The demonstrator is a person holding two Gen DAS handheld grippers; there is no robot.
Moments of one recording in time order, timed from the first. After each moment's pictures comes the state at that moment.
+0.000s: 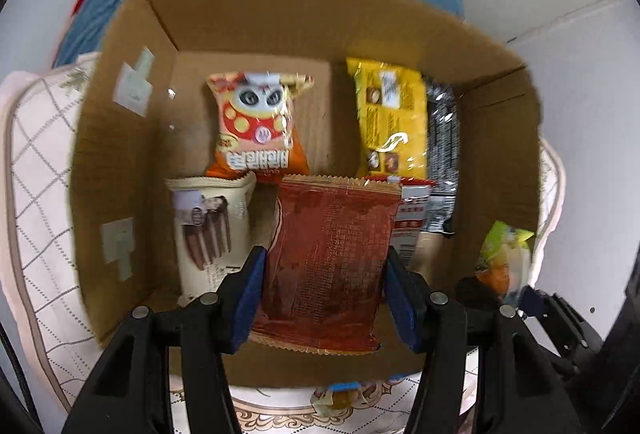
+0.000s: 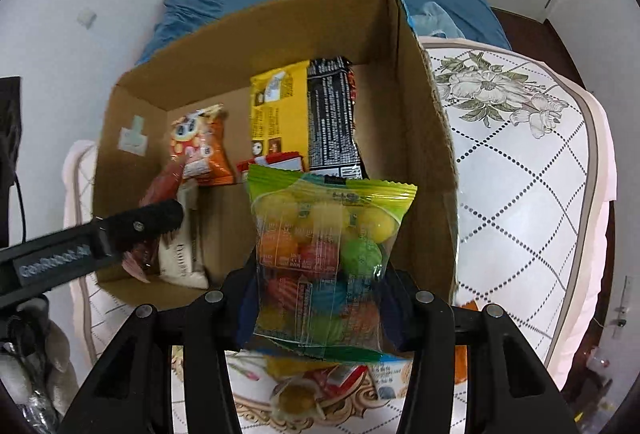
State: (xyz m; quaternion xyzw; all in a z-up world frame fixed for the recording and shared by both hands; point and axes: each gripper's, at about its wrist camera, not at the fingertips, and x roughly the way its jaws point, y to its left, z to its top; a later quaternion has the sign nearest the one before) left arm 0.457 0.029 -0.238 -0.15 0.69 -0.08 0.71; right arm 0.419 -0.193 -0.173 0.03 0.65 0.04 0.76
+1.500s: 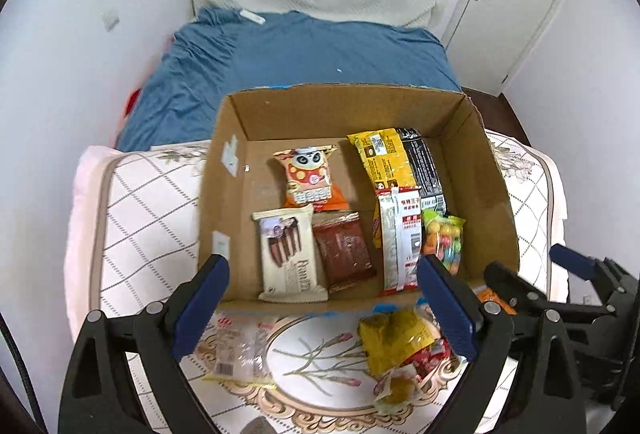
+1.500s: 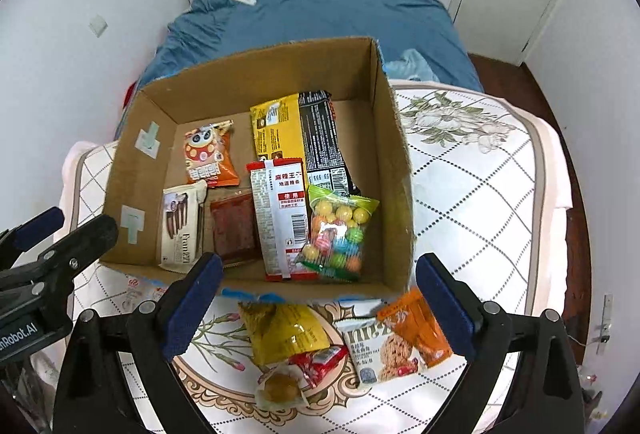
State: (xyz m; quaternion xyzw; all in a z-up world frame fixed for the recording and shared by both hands) left arm 0.343 0.055 -0.128 -0.05 0.52 -0.04 0.85; right arm 0.349 -0.185 -0.105 -0.01 0.56 0.02 0.83
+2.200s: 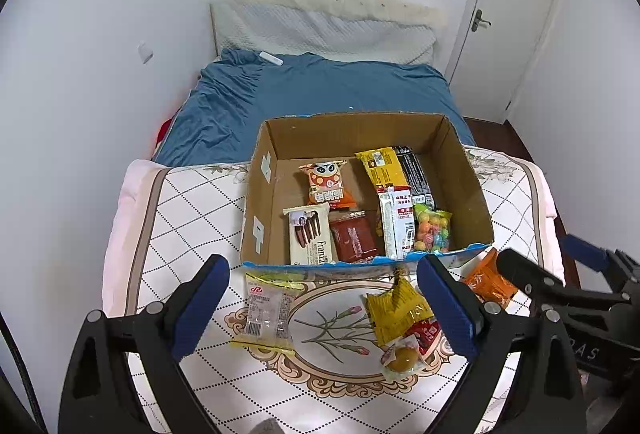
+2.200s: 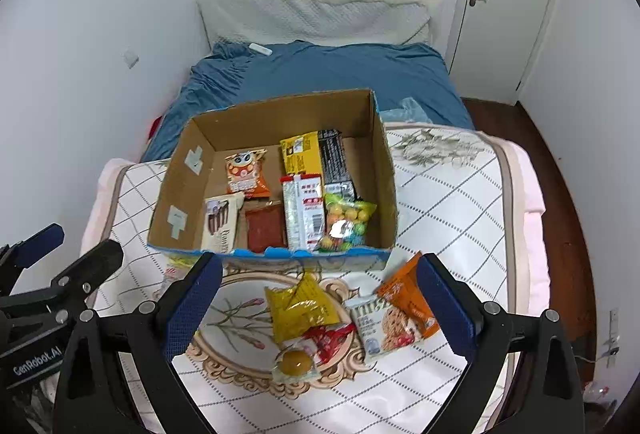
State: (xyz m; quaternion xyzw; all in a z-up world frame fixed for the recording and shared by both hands) left arm 0.255 0.062 -0.078 -0.03 0.45 -0.02 0.89; right arm 0.258 -0.181 -0.038 0.00 0.49 0.04 0.87
